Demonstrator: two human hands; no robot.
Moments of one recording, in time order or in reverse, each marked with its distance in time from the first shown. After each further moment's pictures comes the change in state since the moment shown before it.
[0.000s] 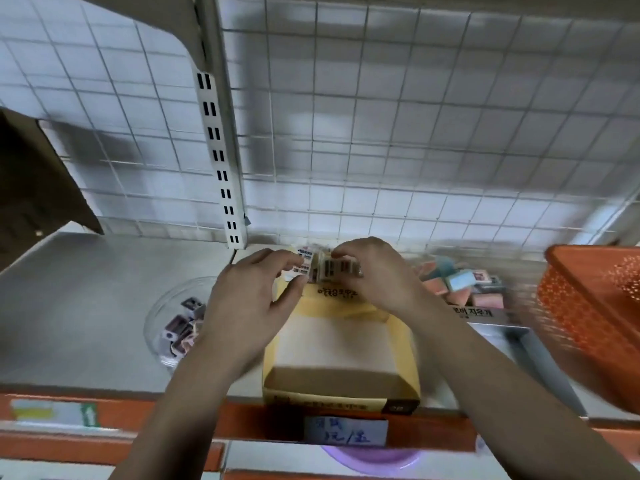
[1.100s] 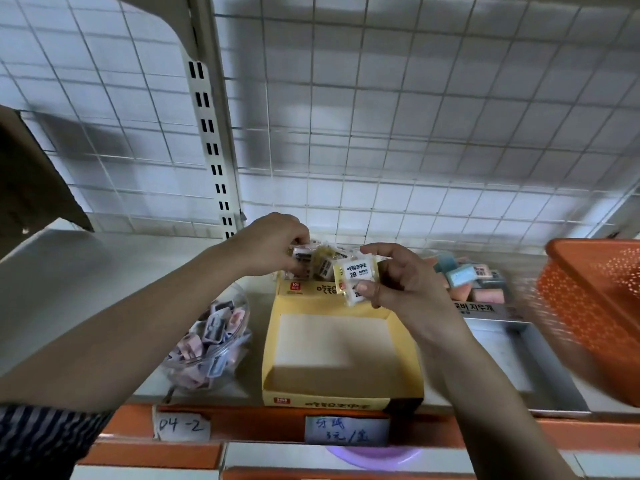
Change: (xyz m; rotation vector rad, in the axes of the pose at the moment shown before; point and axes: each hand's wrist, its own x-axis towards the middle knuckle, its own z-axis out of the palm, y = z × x) left_hand 0.101 -0.040 0.021 0.236 -0.550 0.165; right_hand -0.055 -0.013 -0.010 1.063 0.136 0.296
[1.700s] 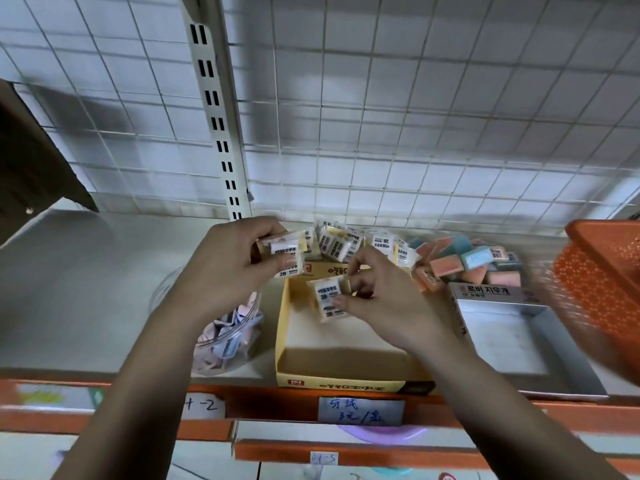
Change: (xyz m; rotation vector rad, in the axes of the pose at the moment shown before) left_hand -0.093 0.021 -0.003 -0.440 0.343 -0.191; right_hand -0.005 0.008 0.036 -0.509 -0.105 0.087
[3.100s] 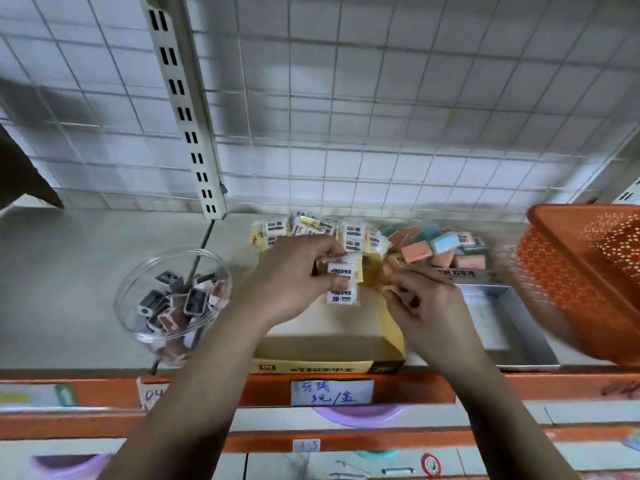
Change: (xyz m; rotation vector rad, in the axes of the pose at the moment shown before) left_hand 0.003 0.055 0.065 -0.115 -0.248 -0.037; right_hand -0.050 0.061 -0.037 -0.405 0.440 -0.276
